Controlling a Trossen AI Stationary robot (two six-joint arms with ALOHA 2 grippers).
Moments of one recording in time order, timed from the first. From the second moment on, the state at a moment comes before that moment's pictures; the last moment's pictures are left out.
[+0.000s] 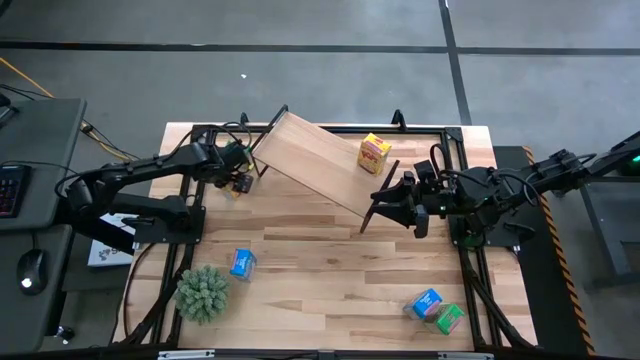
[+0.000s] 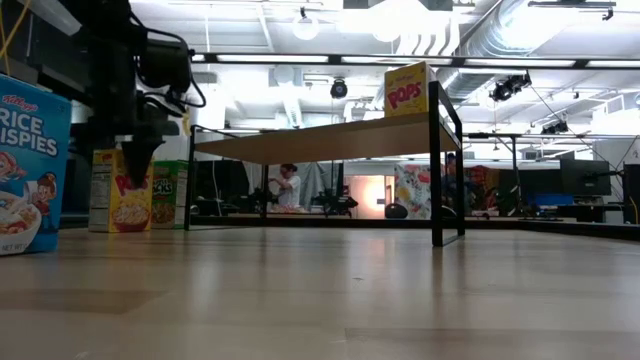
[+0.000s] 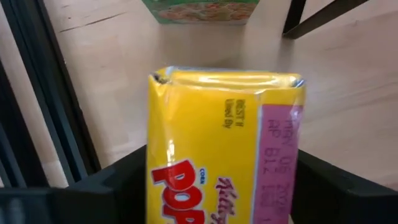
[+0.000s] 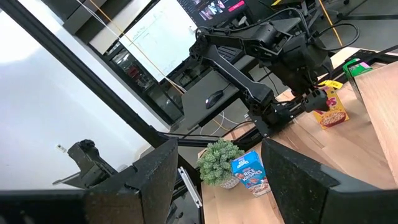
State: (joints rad) left arm 0.56 1.13 0.69 -0.97 -0.19 -0.70; right arm 0.35 1.03 1.11 -0.14 0.34 0.70
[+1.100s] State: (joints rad) left arm 0.39 0.93 1.37 -1.18 0.43 -0.69; right arm 0.35 1.03 1.11 -0.14 0.37 0.68
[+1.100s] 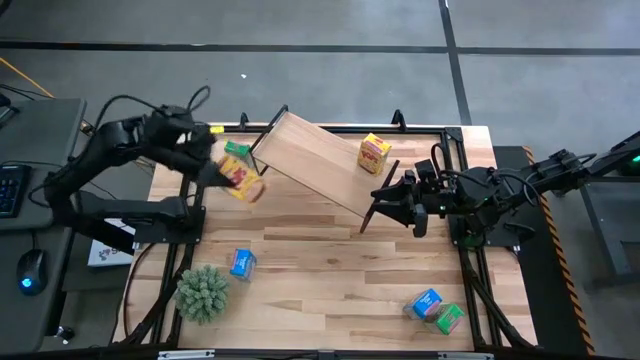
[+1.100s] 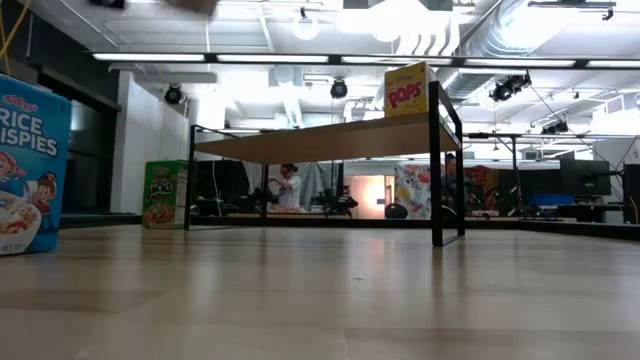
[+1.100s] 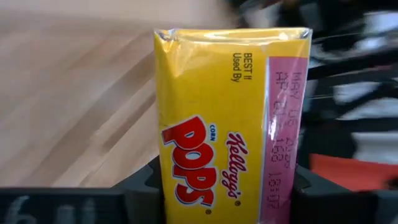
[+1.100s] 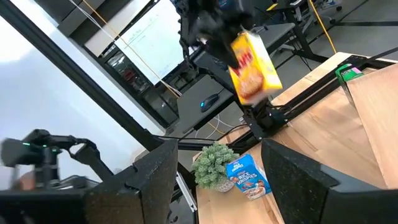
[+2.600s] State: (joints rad) left arm 0.14 1.82 1.76 -0.75 0.01 0.12; right arm 0.35 1.03 1.11 0.09 0.37 0.52
